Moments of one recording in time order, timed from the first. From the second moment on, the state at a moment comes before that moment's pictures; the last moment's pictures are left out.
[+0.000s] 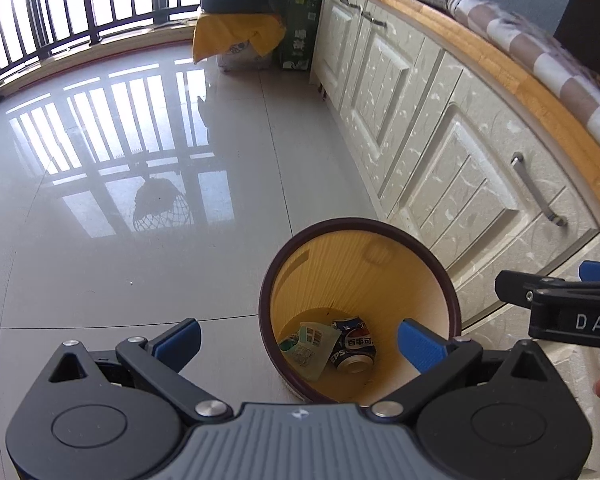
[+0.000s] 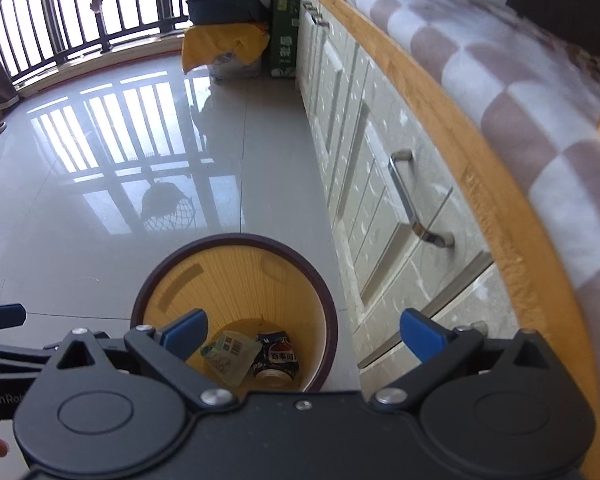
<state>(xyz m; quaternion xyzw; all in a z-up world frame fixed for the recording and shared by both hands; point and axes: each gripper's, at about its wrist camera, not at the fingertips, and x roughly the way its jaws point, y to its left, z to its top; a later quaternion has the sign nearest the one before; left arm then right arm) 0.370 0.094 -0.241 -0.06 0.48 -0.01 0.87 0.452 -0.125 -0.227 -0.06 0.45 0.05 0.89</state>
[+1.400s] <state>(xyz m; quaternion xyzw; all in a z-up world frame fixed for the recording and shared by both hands) 0.195 0.014 -0.068 -0.05 0.33 -0.06 0.94 0.238 -0.258 -0.051 0.00 0.28 -0.01 0.96</state>
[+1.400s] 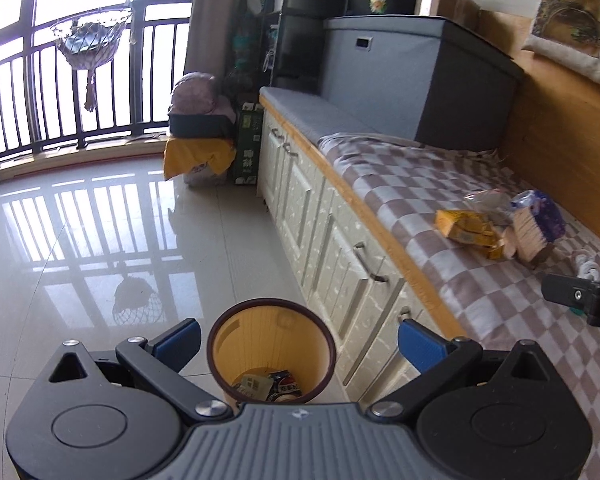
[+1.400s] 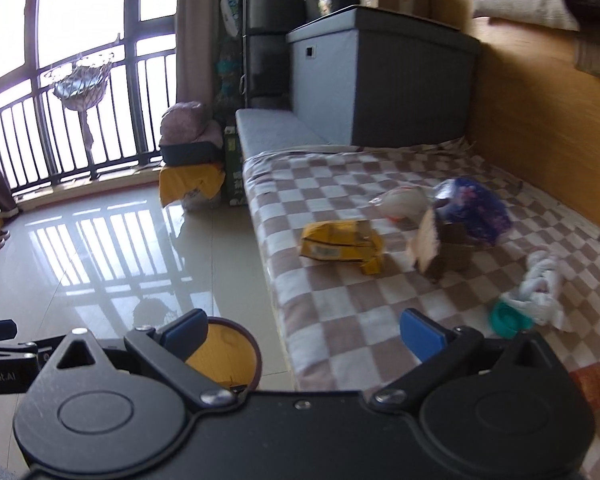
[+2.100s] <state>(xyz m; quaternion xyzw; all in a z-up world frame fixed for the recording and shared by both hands) 0.159 -0.126 -0.067 -0.02 0.28 -0.18 0.94 0.152 -0.411 -0.065 0.03 0.24 -0.13 0.96</state>
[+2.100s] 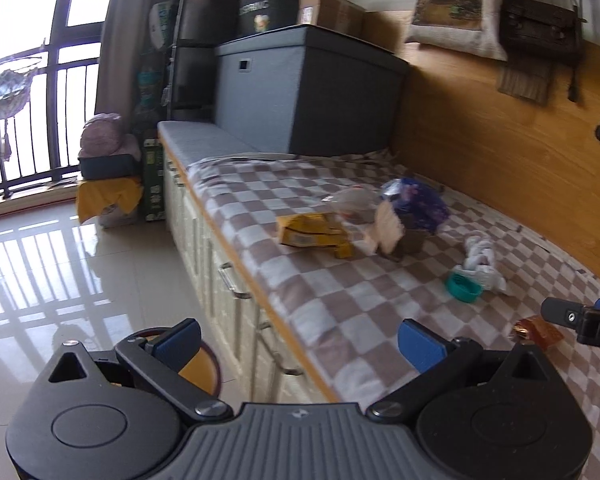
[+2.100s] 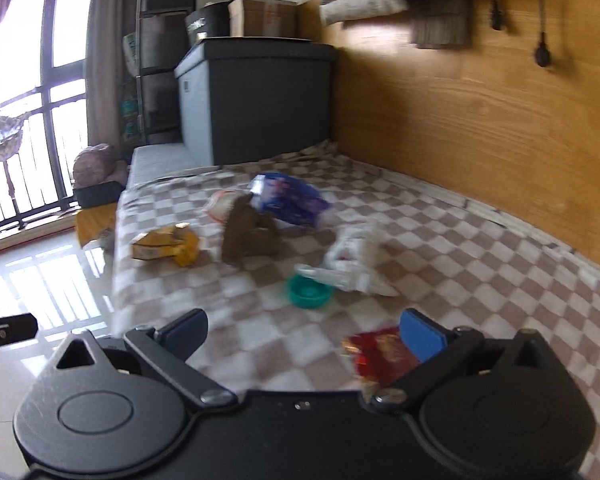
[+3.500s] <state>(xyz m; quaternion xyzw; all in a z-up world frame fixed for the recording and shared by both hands) 0.263 -0.358 -0.127 0.10 0.32 -0.34 0.88 0.186 -0.522 -0.138 0.07 0.26 -0.11 0.96</state>
